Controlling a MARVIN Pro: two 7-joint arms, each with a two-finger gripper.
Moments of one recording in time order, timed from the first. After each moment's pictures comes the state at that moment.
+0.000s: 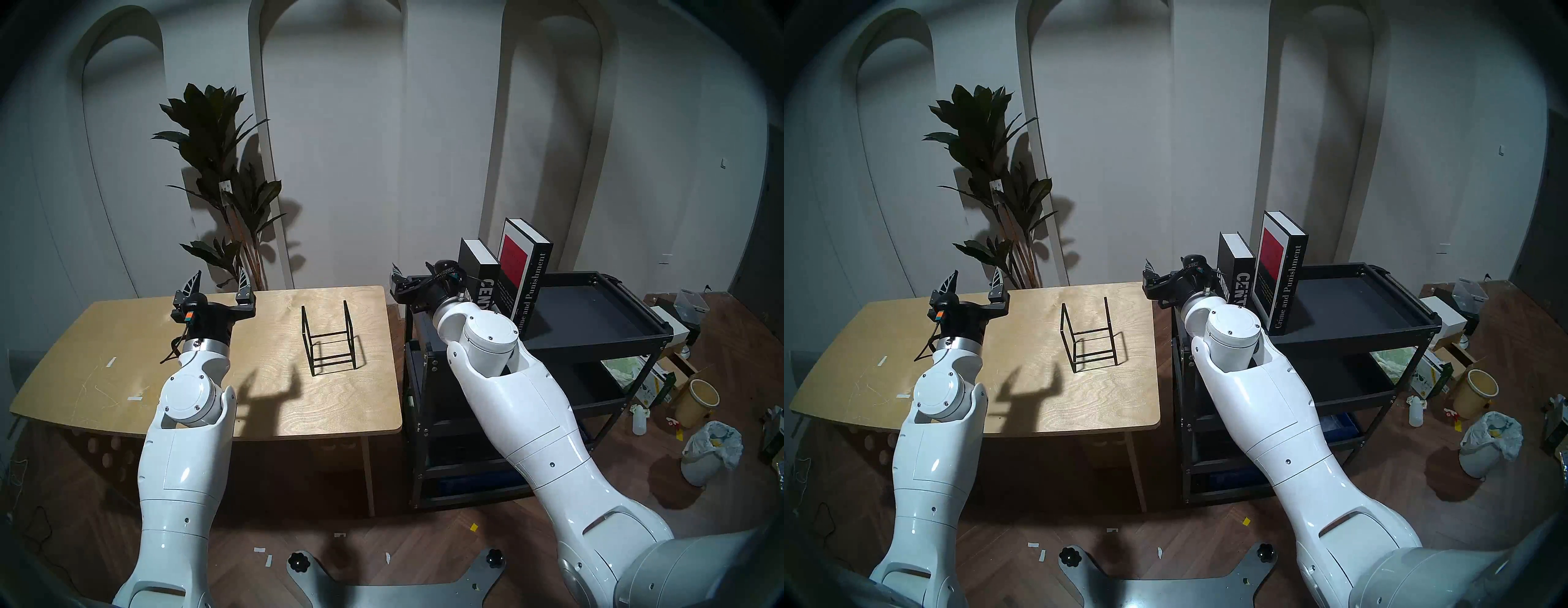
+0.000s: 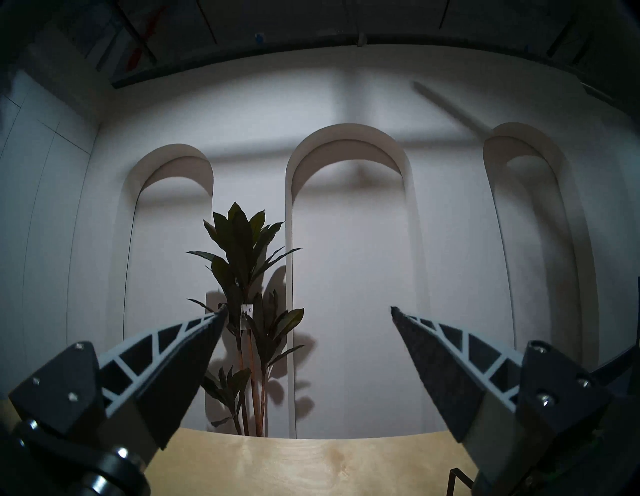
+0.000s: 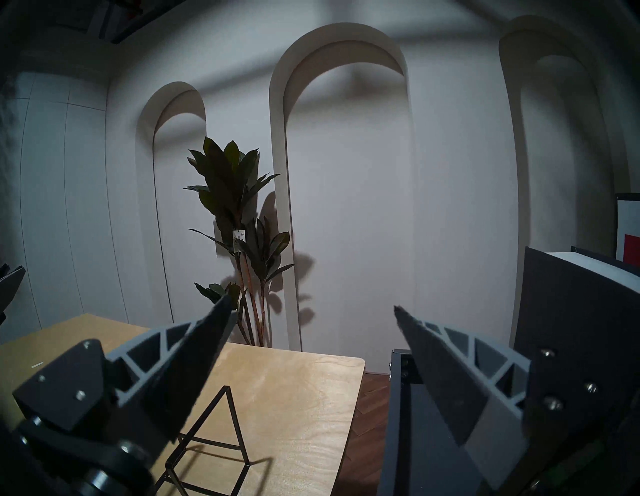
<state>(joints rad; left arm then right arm) 1.45 -1.37 -1.75 -1.55 -0.14 -0.30 -0.01 -1.15 -1.46 1.20 -1.48 0.33 0.19 -0.01</state>
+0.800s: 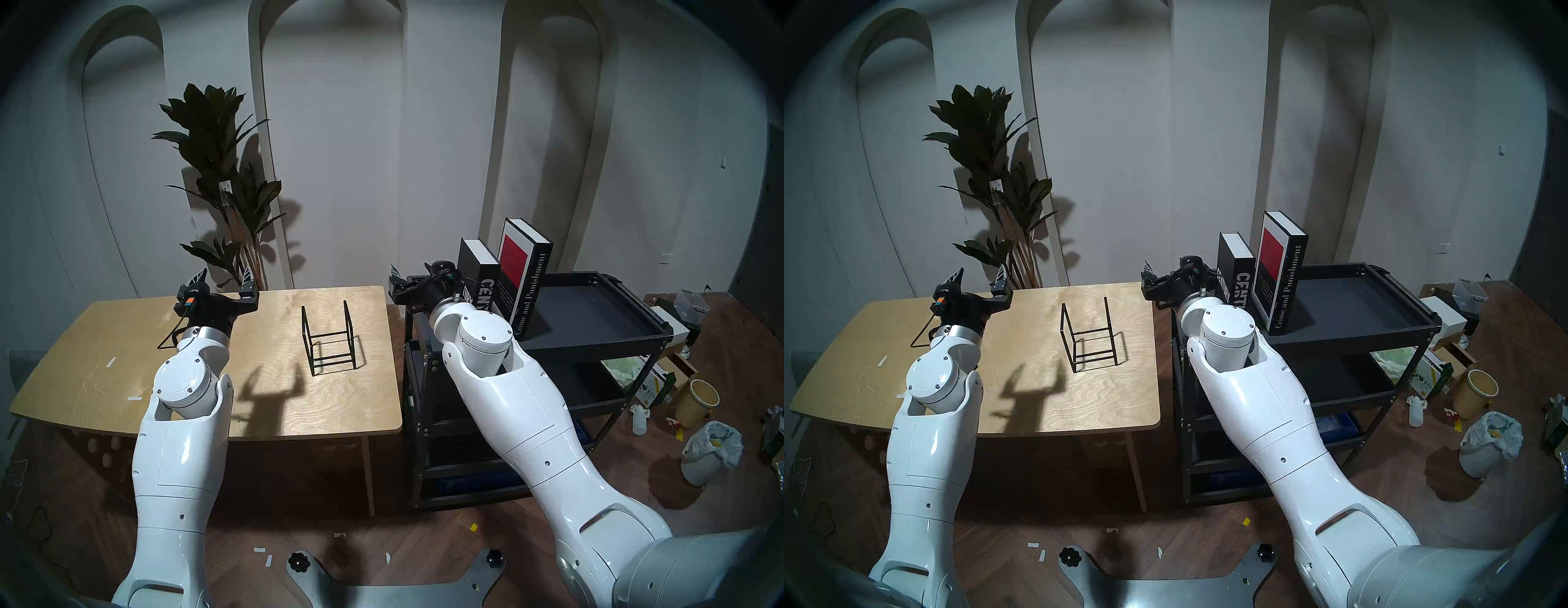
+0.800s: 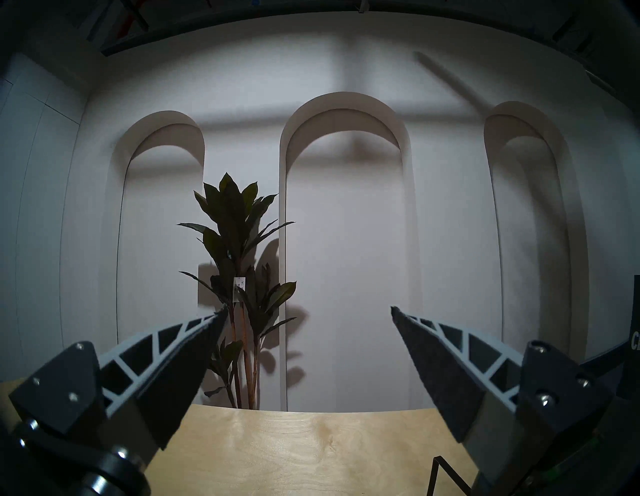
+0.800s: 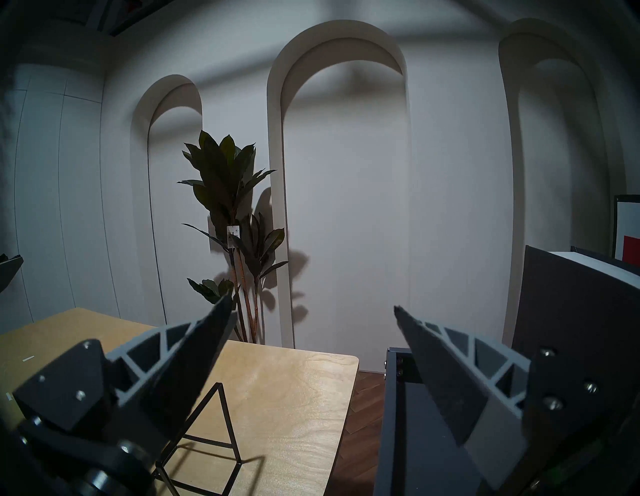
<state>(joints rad) 1.45 -1.36 -1.75 -1.65 -0.17 -0.04 -0.02 -1.14 -1.46 1.18 -1.46 0.31 0.19 -0.03</state>
